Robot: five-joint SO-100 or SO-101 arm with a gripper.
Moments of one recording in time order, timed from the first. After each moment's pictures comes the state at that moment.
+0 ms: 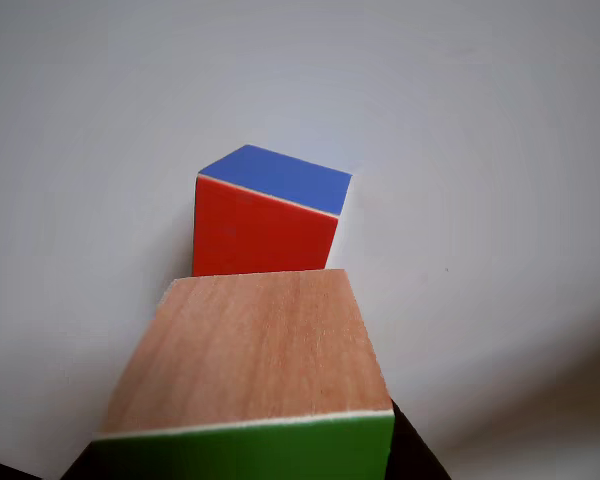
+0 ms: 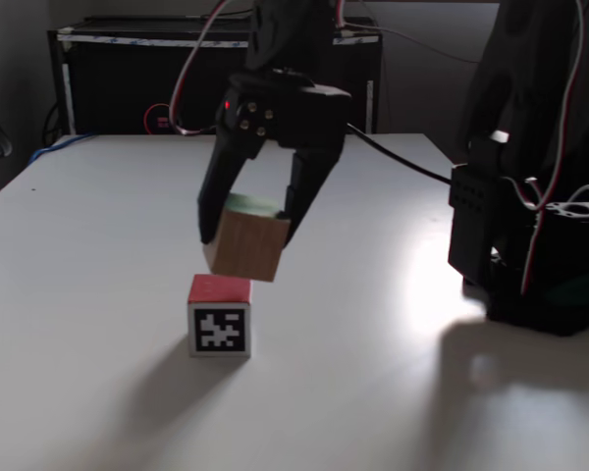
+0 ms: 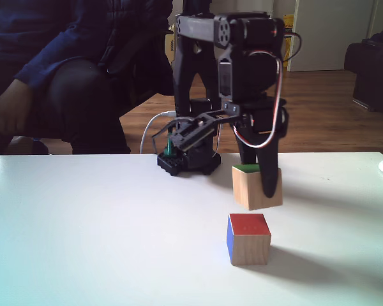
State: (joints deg) arm -7.3 96.9 94.2 83.5 5.7
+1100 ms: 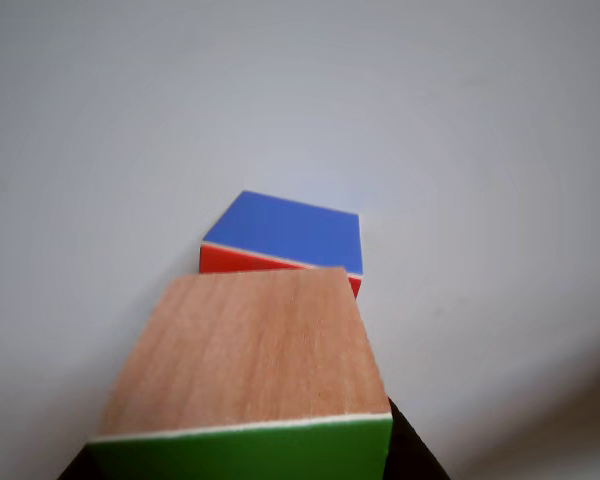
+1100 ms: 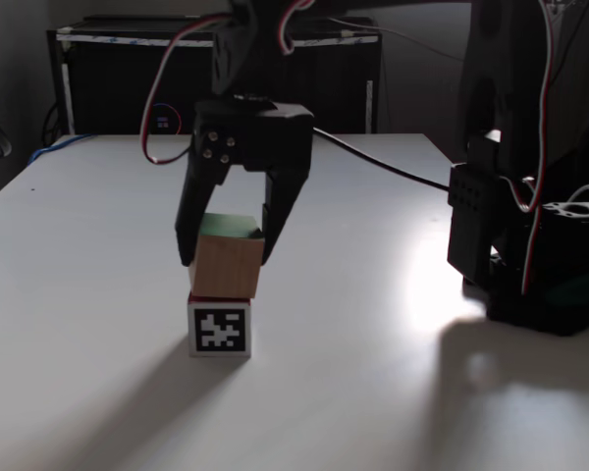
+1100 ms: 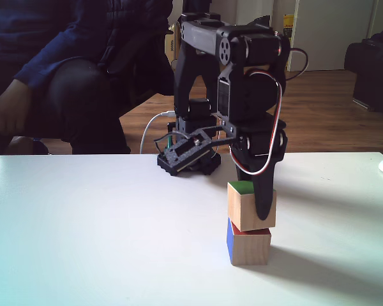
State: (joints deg) arm -4.2 84.9 85.7 85.9 5.1
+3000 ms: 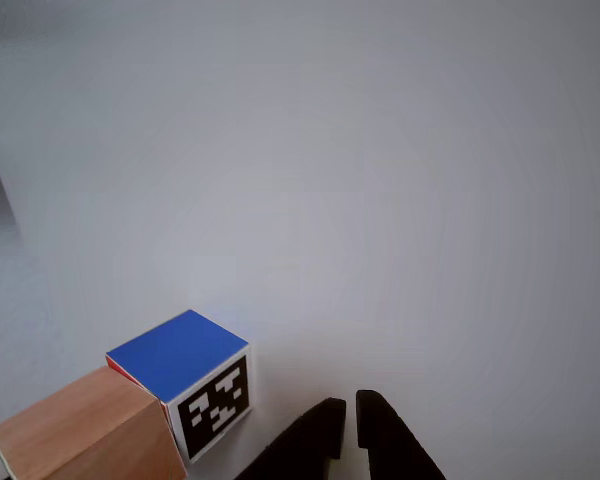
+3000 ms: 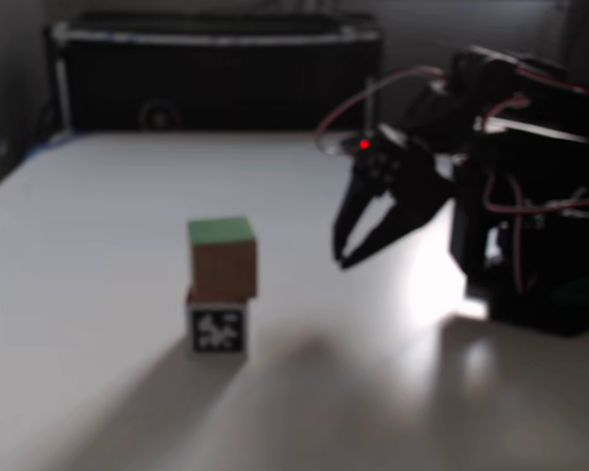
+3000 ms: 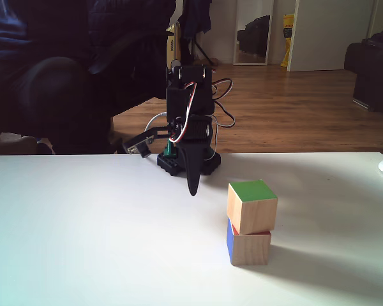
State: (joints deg) arm 12.7 188.2 170.4 73.7 -4.0
